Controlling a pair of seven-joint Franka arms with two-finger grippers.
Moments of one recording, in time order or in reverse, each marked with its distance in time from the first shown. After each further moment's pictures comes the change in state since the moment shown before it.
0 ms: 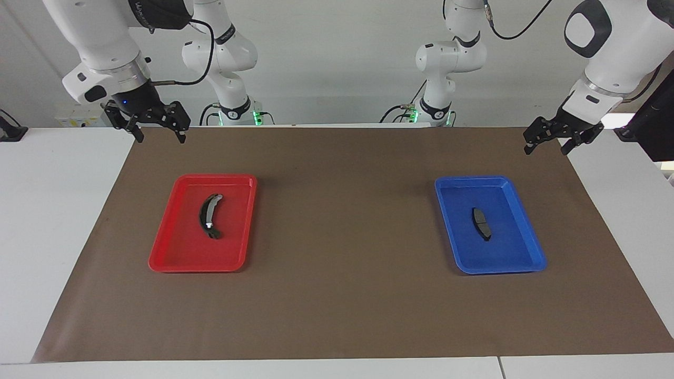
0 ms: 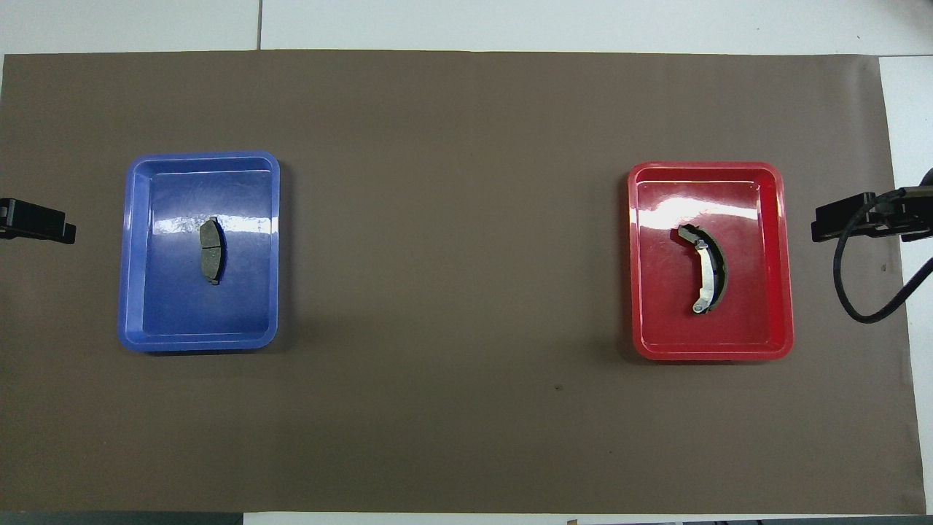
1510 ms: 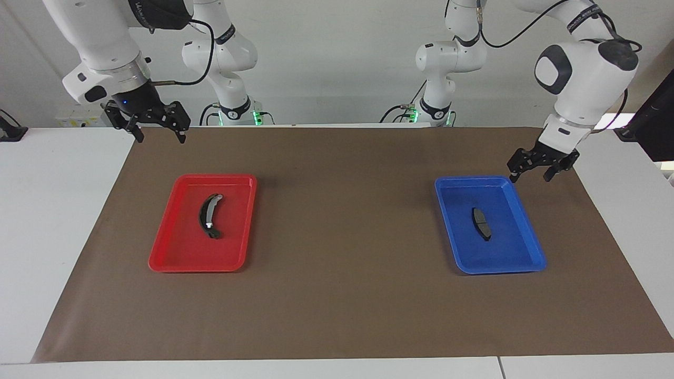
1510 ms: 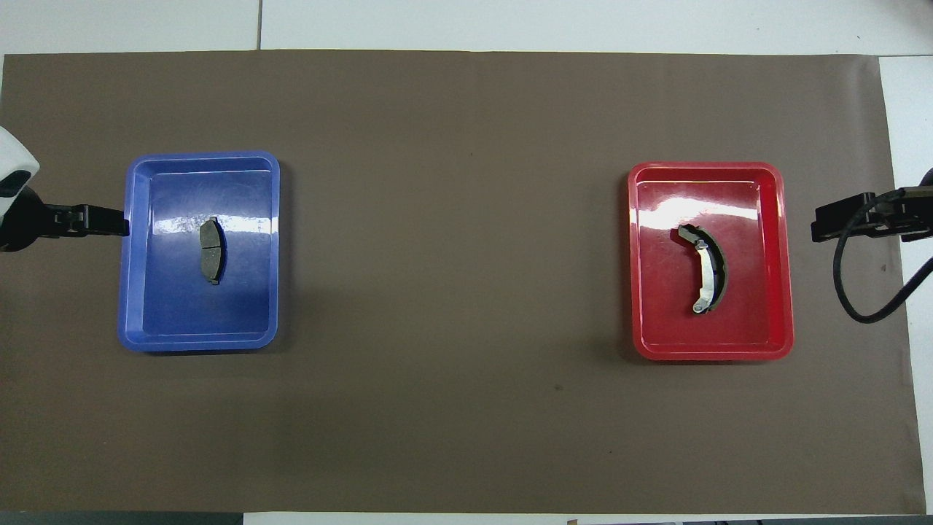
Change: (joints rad) left arm -0.014 -0.012 -0.009 -0.318 0.000 0.427 -0.078; right arm 0.000 0.000 0.000 -0.004 0.000 0.000 0.000
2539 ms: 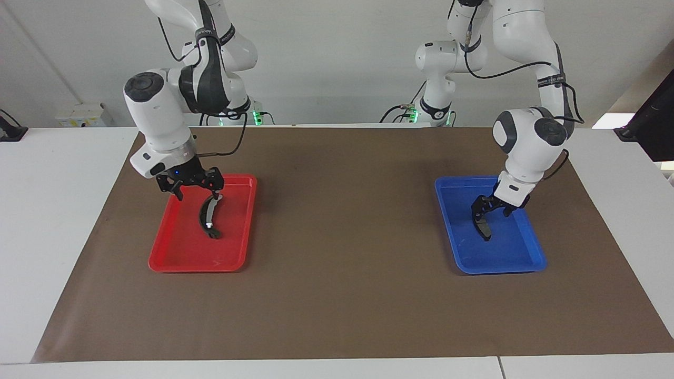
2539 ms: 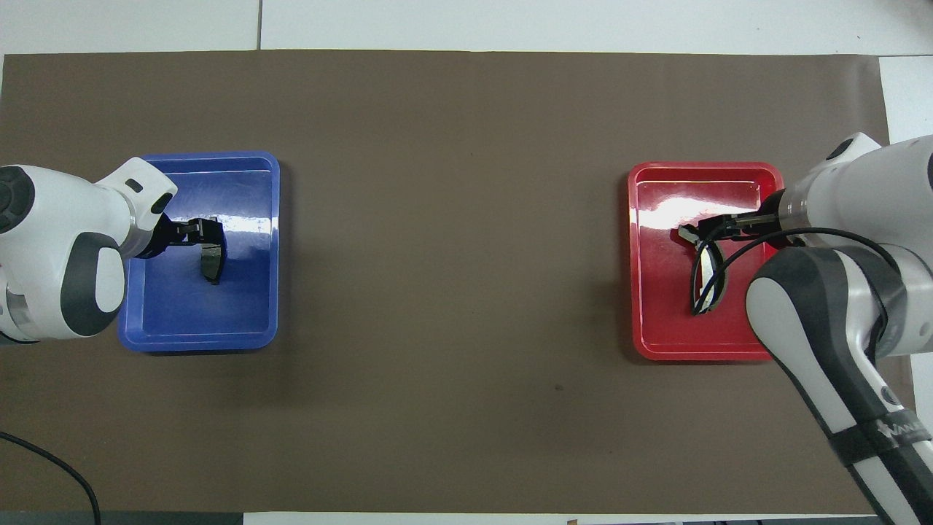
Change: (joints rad) left arm -0.055 0.197 -0.004 -0.145 0.000 0.295 -0.143; right arm 0.011 0.067 0.035 -0.482 0.004 0.661 0.000
